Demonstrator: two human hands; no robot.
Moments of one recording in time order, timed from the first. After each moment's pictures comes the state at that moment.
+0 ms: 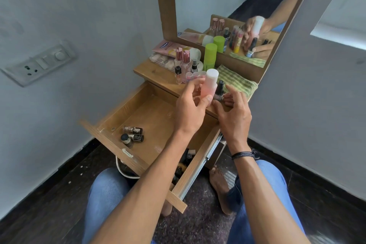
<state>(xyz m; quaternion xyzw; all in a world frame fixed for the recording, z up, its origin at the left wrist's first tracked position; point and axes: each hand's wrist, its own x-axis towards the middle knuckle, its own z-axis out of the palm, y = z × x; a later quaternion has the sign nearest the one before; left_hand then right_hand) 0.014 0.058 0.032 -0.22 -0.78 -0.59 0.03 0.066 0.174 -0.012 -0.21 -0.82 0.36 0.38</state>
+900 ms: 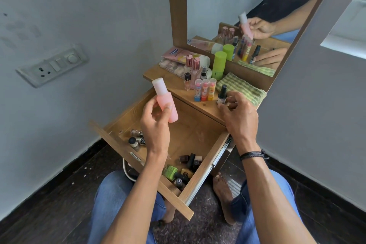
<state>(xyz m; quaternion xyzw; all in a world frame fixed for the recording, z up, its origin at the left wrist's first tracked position) 0.009 -0.021 0.017 0.02 -0.69 -0.72 0.08 0.052 0.175 0.013 -0.25 -0.86 0.34 0.30</state>
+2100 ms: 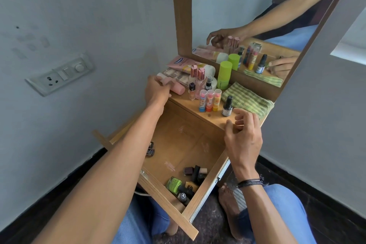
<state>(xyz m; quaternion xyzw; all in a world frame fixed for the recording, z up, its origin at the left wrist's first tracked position) -0.138 0.007 0.047 0.10 -0.82 -0.56 -0.01 0.064 0.151 -0.006 -0.23 -0.82 0.32 0.42</state>
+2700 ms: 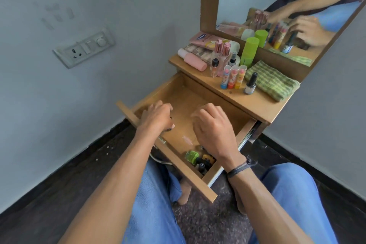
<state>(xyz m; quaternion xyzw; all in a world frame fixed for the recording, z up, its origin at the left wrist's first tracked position) -0.042 -0.097 0.002 -0.10 -0.98 -0.08 -0.17 0.066 0.064 -0.017 0.07 -0.93 0.24 0.28</state>
